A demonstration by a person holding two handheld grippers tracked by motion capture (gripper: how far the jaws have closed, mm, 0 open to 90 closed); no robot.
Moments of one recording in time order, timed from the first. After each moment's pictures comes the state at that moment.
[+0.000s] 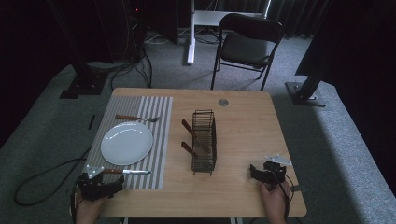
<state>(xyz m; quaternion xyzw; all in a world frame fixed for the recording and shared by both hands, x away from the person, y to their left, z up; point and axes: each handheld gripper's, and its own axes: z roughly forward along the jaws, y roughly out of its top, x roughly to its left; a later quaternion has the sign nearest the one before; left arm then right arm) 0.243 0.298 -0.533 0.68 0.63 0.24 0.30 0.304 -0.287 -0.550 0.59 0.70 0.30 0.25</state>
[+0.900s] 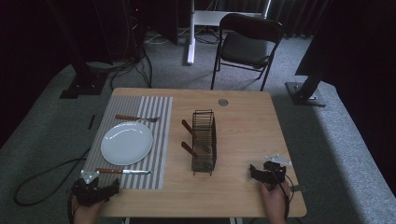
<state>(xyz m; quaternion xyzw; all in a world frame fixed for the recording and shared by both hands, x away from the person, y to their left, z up) 0.234 0.310 -0.545 0.65 0.66 0.27 0.28 0.304 -0.287 -0.550 0.59 0.70 0.30 0.25</state>
